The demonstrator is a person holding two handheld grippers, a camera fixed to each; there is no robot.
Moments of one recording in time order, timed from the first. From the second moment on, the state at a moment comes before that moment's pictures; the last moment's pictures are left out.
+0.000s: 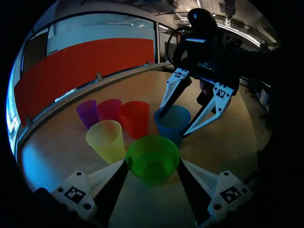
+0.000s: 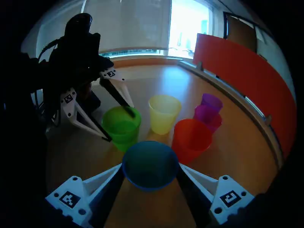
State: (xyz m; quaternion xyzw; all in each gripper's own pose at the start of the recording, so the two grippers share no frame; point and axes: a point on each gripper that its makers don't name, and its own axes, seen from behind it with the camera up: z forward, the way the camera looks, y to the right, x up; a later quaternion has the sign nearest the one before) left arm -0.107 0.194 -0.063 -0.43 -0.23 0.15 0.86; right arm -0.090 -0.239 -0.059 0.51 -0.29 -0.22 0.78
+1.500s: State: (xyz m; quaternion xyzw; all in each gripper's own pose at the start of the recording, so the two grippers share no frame) left arm -0.115 0.157 -0.073 -0.41 -0.27 0.16 0.86; right arm -0.094 -0.201 -0.071 0.48 -0.30 -0.22 0.80
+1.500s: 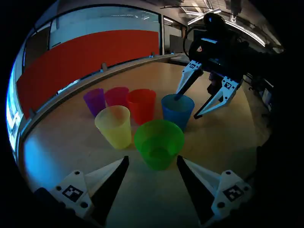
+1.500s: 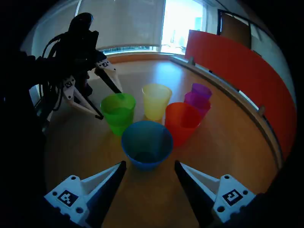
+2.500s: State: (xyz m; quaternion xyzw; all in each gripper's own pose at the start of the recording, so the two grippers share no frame) left arm -0.092 0.097 -0.081 -0.34 -0.26 0.15 0.89; right arm -0.079 -0.147 -0.085 0.42 -0.29 -0.21 0.83
